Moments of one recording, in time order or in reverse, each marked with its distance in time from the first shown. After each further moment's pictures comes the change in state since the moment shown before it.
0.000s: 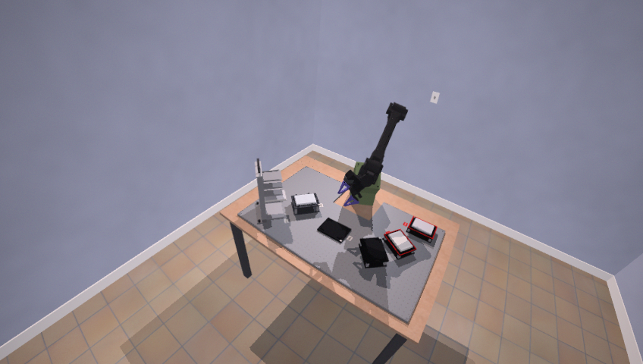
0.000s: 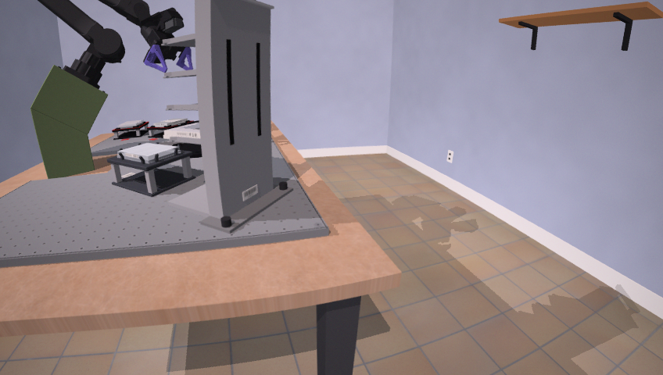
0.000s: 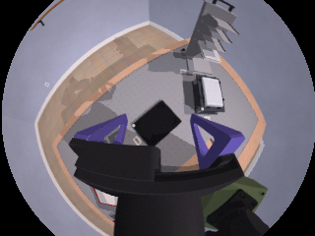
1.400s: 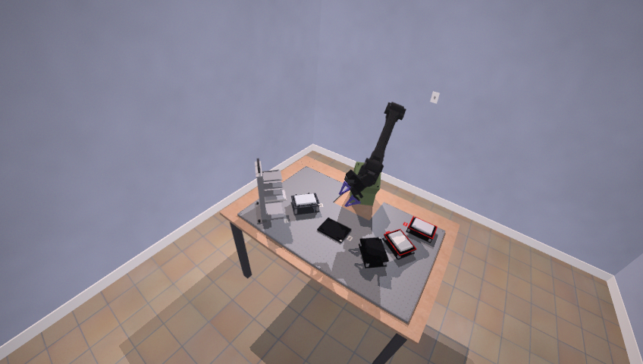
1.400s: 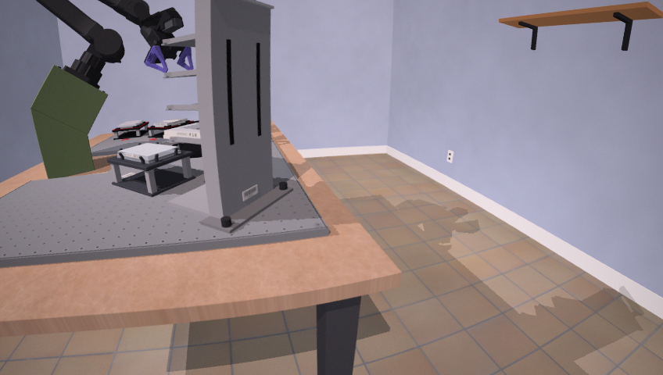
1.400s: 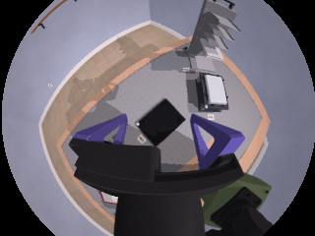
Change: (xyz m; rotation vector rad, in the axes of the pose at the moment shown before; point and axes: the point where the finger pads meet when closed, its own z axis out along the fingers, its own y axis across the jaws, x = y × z) arm 0.003 0.006 -0.004 -0.025 0.009 0.035
